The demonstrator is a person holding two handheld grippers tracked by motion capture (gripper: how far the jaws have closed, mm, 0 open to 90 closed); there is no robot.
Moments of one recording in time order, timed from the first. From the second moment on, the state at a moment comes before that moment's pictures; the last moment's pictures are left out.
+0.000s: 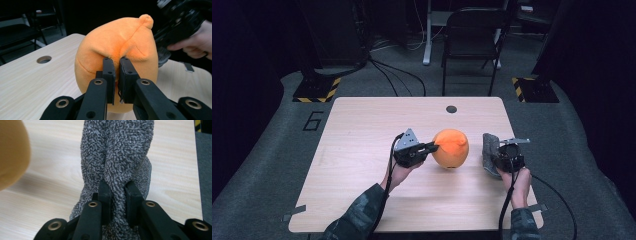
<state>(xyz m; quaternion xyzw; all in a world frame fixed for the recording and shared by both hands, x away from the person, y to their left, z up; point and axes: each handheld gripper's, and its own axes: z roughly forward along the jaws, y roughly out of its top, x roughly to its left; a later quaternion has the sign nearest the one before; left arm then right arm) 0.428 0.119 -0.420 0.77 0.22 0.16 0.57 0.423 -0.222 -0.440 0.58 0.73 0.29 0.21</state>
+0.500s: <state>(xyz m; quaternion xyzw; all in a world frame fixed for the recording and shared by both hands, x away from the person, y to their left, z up) 0.426 0.099 -0.444 0.82 0.20 0.14 0.52 0.383 -0.116 -0.368 0.44 0.78 0.40 0.19</state>
